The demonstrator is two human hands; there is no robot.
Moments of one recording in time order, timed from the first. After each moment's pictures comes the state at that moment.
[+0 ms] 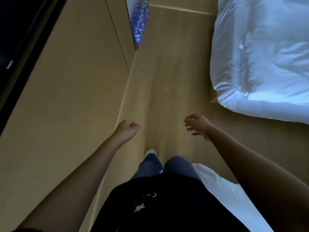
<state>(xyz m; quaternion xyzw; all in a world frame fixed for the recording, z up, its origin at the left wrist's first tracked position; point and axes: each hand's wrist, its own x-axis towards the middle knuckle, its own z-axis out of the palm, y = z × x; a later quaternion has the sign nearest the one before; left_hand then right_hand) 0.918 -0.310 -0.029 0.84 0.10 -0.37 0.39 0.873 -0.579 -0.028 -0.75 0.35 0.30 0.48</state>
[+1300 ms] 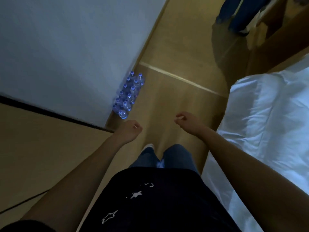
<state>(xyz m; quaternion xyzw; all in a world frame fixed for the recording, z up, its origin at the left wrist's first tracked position) 1.878 -0.685 -0.062 0.88 0.08 -0.34 0.32 1.886 -0.930 -0.045 -0.86 0.14 0.34 0.36</state>
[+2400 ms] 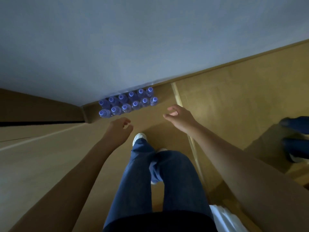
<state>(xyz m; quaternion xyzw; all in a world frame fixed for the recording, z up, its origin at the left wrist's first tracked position) 2.217 -0.760 -0.204 0.74 0.48 -0.14 0.44 2.417 -0.890 -0.184 -0.83 -0.18 0.50 0.19</state>
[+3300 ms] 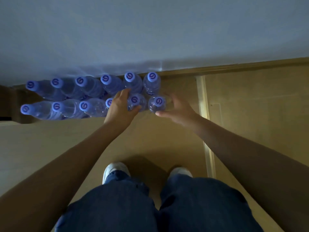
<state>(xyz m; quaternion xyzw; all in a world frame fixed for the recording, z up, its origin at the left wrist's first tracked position) 2.360 -0.727 -0.686 0.75 0.53 0.00 0.40 2.541 -0.828 -0.688 -0.76 -0.33 0.51 0.23</state>
